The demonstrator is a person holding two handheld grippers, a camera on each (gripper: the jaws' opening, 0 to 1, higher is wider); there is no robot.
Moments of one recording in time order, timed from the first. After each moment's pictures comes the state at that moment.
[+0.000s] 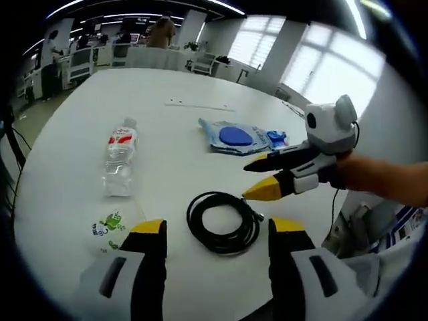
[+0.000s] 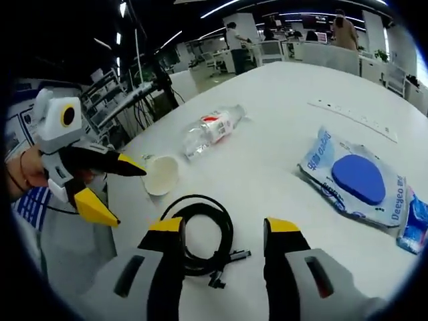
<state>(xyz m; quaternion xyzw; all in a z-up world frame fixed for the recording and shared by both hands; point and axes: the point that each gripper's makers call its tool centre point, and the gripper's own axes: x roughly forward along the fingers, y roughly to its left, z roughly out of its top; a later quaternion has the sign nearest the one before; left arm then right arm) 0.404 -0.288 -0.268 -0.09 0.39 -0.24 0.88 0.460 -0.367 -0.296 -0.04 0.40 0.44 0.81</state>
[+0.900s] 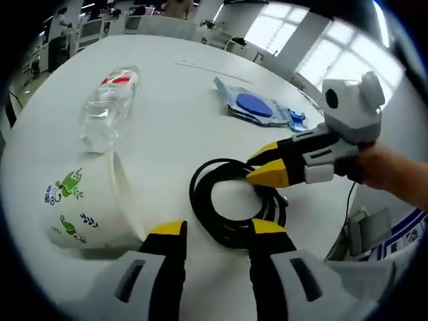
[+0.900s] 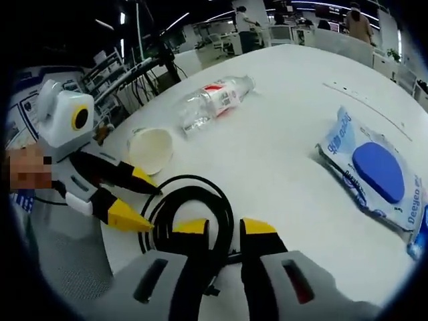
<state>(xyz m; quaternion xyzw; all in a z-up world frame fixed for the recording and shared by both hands) 0.406 -0.300 -0.336 -0.12 0.46 -0.22 0.85 0.455 -0.359 -0.335 -0.09 0.43 0.44 0.78</state>
